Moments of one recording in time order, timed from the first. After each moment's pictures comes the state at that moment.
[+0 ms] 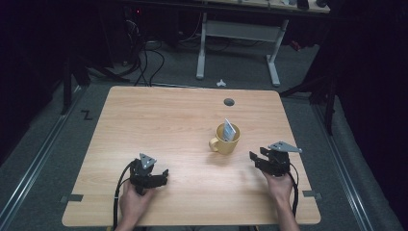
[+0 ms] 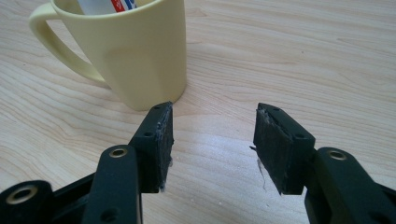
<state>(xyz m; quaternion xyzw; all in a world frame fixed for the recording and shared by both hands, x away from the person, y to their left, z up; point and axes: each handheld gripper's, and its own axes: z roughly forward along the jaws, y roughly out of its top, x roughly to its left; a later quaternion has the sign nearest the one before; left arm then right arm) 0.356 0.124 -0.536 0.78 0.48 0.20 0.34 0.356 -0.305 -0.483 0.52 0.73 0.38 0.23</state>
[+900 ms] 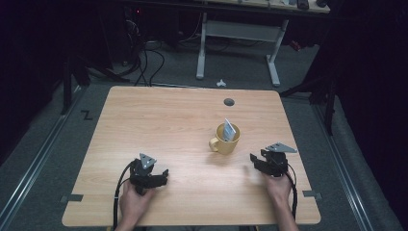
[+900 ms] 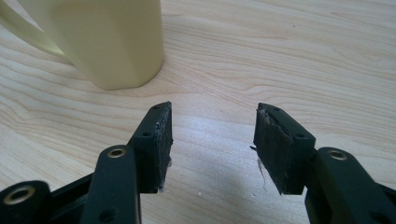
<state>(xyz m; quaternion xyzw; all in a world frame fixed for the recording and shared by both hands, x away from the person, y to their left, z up) 0.356 0.124 -0.536 0.78 0.48 0.20 0.34 0.364 -0.308 -0.503 0.53 0.74 0.34 0.24</state>
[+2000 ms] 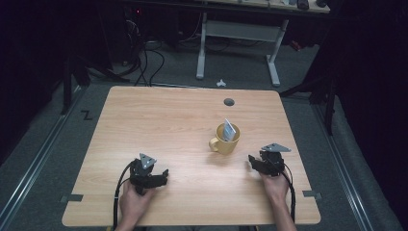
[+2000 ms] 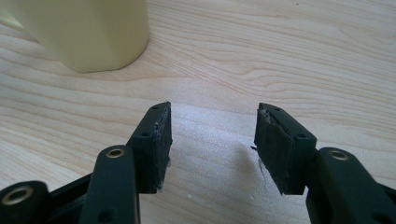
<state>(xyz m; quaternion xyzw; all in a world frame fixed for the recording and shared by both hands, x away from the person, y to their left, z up) 0.356 0.124 -0.536 0.78 0.48 0.20 0.34 0.374 -0.304 -0.519 0.54 0.75 0.31 0.24</state>
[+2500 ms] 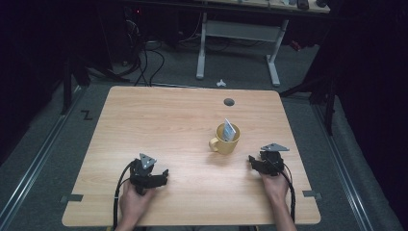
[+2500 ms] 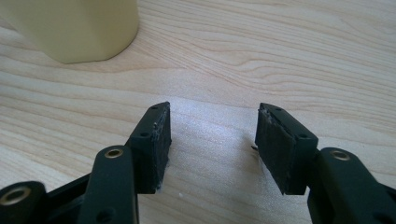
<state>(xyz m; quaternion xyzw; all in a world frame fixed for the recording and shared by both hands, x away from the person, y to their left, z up) 0.356 0.124 -0.536 0.78 0.48 0.20 0.34 0.377 -0.305 -0.524 0.54 0.75 0.30 0.24</state>
